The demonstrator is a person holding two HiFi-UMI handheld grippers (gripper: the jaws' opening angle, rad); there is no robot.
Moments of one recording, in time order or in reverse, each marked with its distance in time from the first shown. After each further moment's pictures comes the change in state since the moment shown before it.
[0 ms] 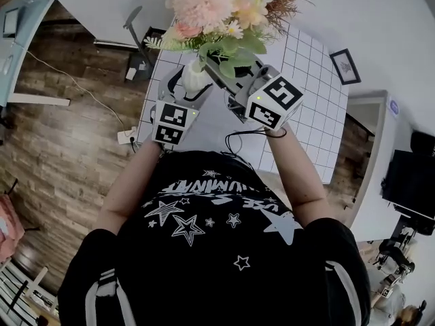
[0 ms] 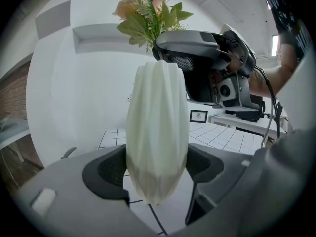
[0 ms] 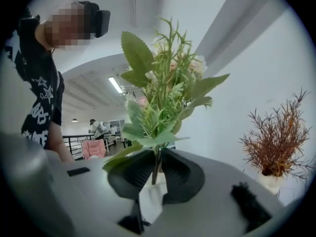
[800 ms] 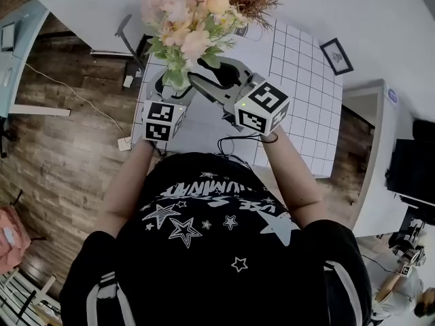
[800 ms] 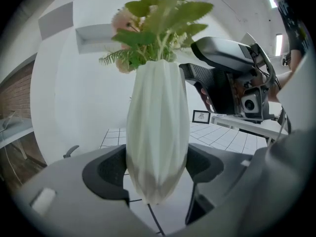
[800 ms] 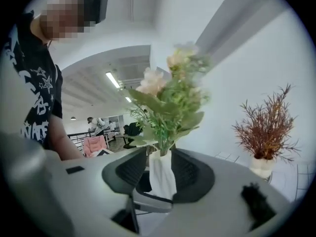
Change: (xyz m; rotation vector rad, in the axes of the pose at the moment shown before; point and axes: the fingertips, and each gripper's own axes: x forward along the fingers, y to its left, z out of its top) left arm 0.000 0.003 0.000 -0.033 -0.006 0.039; right arm -0.031 0.015 -0.032 0.031 0.082 -0.019
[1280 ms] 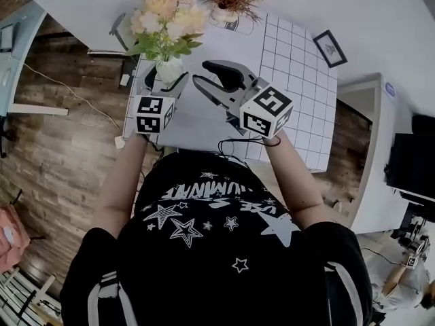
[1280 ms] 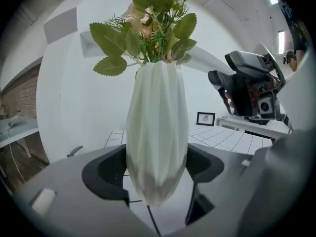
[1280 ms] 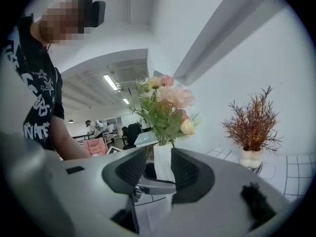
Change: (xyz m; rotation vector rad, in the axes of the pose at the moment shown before) left arm -0.001 0.002 0.001 -0.011 -0.036 0.058; right arm -0.050 0.006 -0.010 0.031 -0.016 -0.026
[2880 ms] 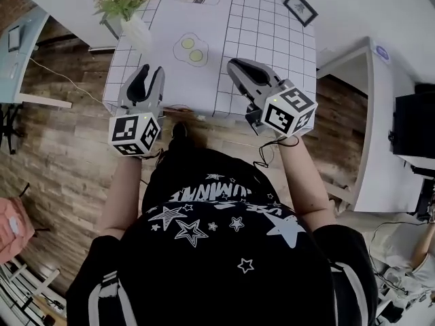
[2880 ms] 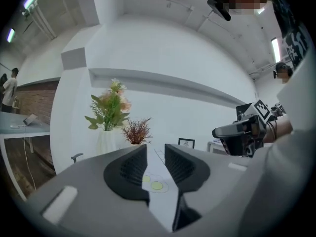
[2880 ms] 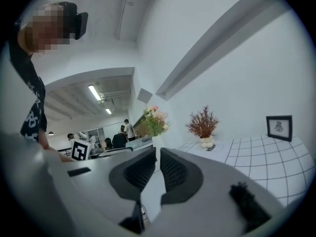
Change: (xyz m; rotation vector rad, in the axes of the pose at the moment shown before) left arm -0.154 -0.163 0.063 -0.060 -0.246 0.068; right arm -0.231 0.042 -0.029 0.116 -0.109 -0.224
